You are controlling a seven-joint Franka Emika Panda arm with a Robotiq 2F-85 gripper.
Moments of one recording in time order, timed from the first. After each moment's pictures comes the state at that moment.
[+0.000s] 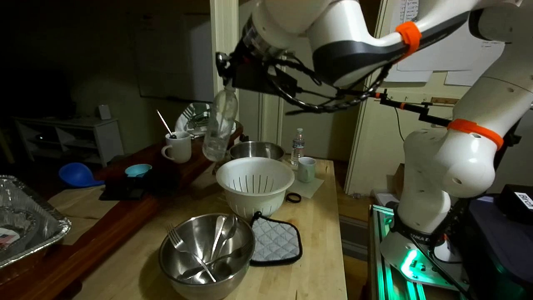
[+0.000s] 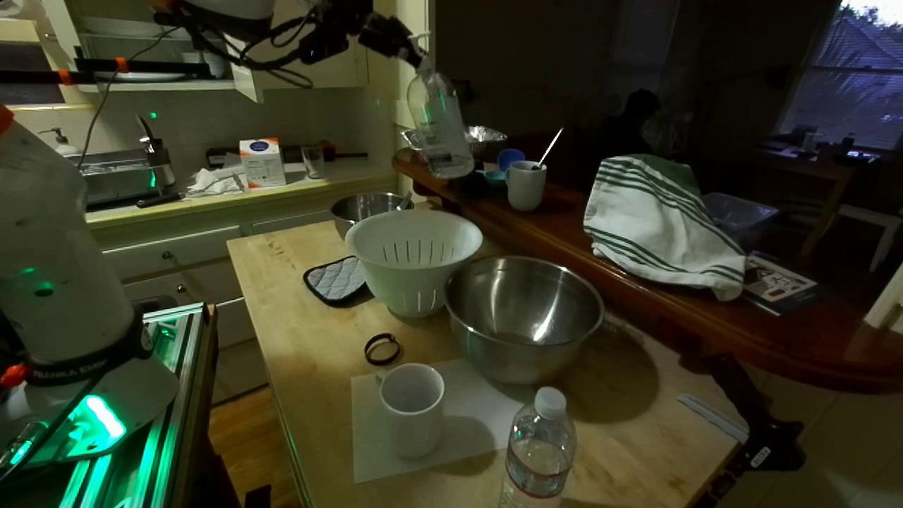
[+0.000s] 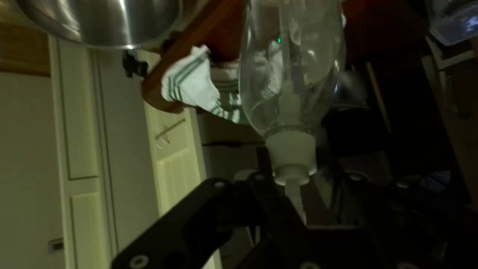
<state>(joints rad) 0.23 -0.43 0.26 -2.26 -1.00 2.17 1.77</state>
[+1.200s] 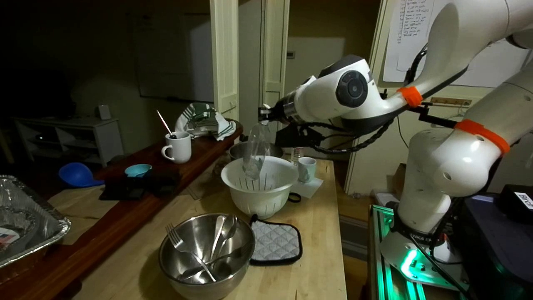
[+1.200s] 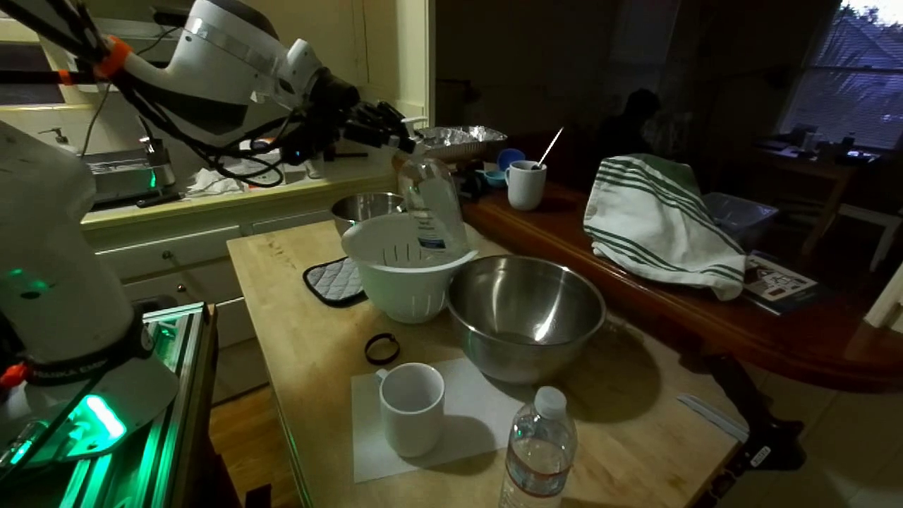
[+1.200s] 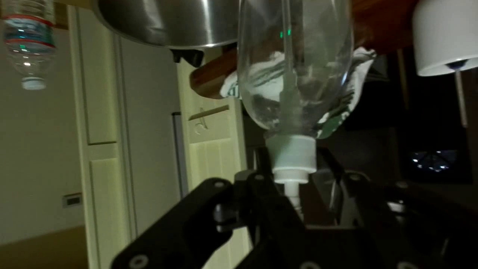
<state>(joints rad) 0.08 -0.62 0.21 -2.72 -1.47 2.40 2.11</state>
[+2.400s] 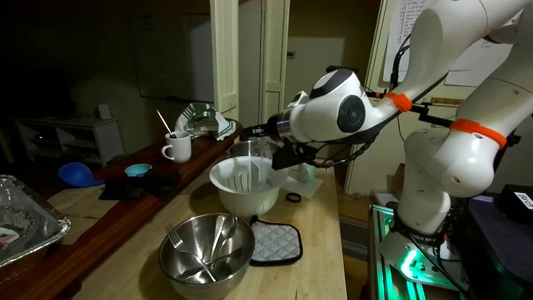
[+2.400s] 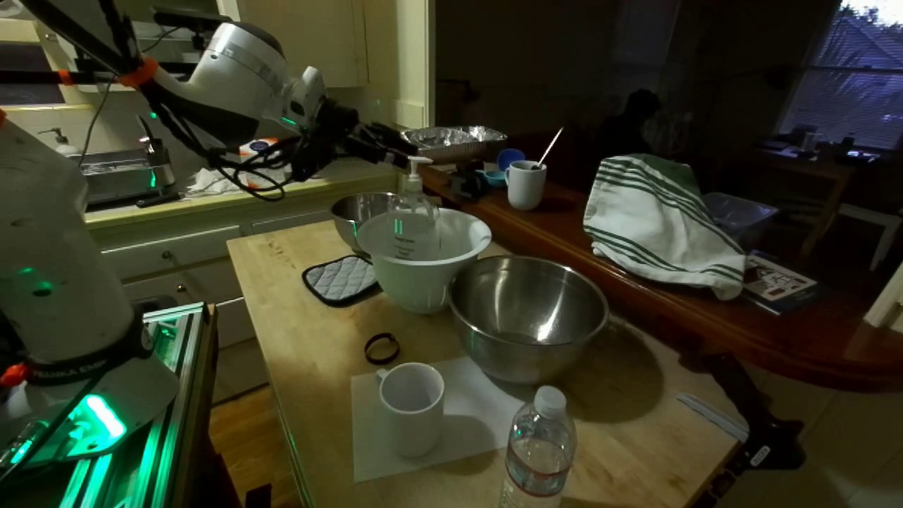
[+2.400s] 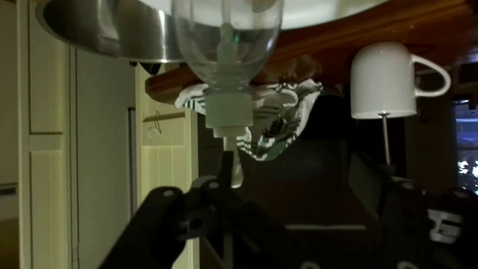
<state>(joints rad) 0.21 -0.50 0.19 -2.71 -1.62 2.36 2.18</state>
